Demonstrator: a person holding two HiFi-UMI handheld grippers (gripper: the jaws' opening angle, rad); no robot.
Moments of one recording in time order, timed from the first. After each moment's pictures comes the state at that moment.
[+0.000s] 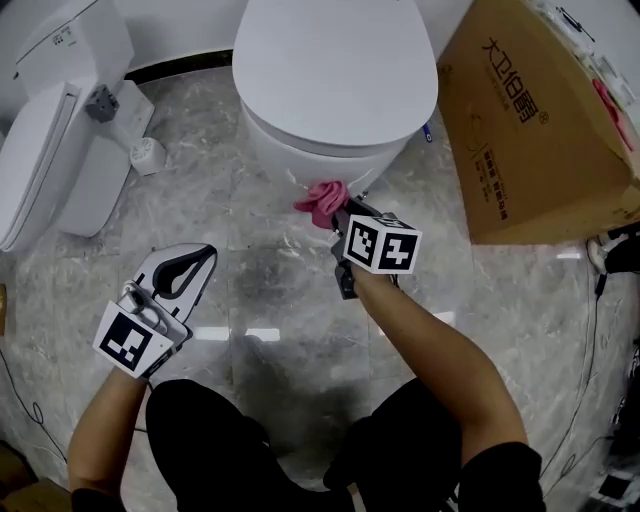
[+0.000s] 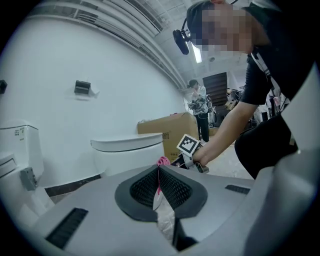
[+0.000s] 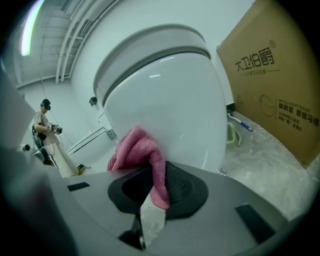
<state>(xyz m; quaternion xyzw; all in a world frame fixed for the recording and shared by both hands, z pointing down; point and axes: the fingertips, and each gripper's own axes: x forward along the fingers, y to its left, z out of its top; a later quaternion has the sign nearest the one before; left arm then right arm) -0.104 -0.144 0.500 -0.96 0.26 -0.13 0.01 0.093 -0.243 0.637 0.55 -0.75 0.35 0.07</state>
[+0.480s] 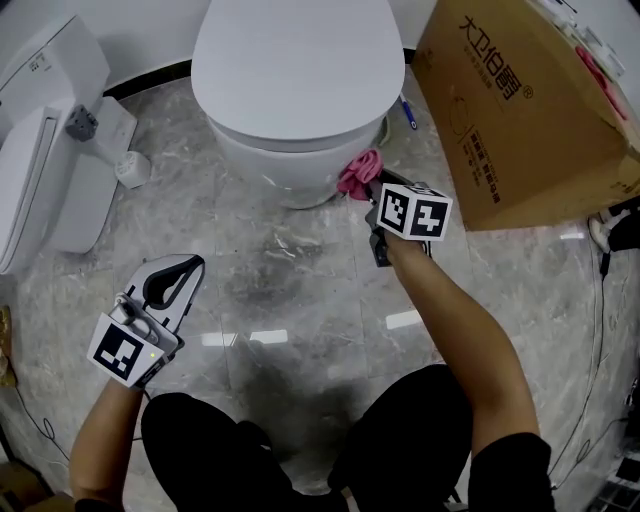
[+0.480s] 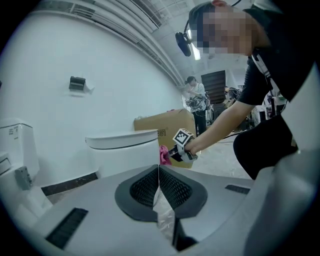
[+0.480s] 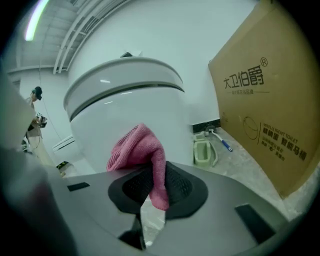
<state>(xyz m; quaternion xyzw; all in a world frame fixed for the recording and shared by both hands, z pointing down) -0.080 -0.137 0.511 -0.96 0.25 -0.15 0.00 0.217 -0.268 0.631 0.61 -0.73 0.30 0.09</state>
